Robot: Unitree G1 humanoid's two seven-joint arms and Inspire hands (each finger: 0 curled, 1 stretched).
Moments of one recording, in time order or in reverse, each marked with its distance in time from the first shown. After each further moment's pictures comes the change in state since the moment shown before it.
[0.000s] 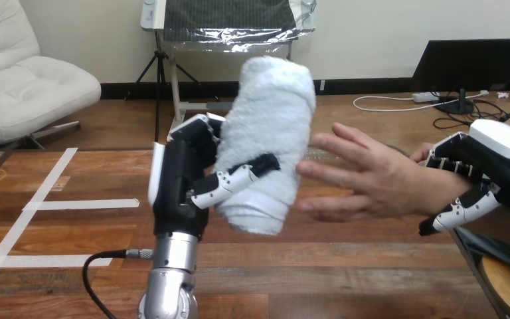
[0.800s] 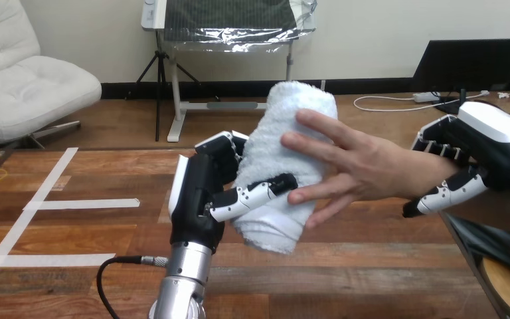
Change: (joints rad) left arm -0.009 -0.004 -0.061 0.094 -0.003 -0.007 -0.038; right arm -0.045 0.030 0.008 -0.072 -0.001 0.078 0.027
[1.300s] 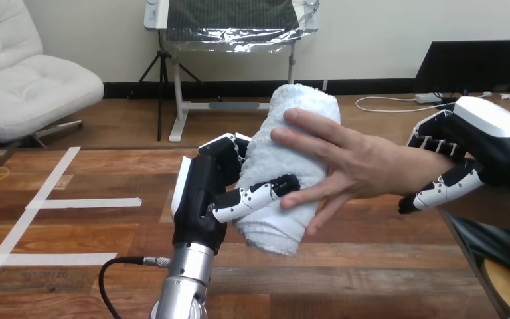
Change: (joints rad) left arm 0.000 0.000 -0.019 0.002 0.001 0.000 0.011; right arm -0.011 0.007 0.003 -0.035 -0.002 0.038 0.016
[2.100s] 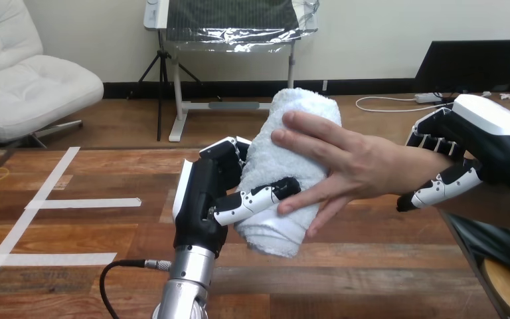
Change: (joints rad) left arm 0.000 0.000 -0.008 0.022 -0.001 0.000 0.008; right arm -0.007 0.006 0.003 0.000 -0.005 0.000 0.000
